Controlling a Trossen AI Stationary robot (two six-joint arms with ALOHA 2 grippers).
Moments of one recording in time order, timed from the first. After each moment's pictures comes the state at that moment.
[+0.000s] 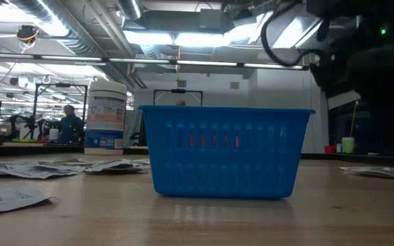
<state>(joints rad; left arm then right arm) 0.00 0.39 0.78 -0.39 -0.01 0.00 0.38 1.53 0.93 -0.91 0.05 1.11</state>
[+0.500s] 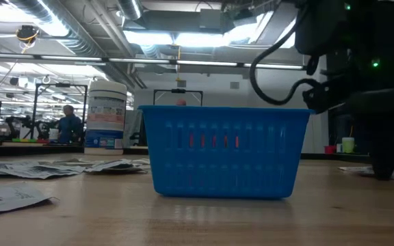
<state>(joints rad) 0.00 0.39 0.78 -0.39 -0.01 0.00 0.35 1.69 0.91 -0.80 0.05 1.00</state>
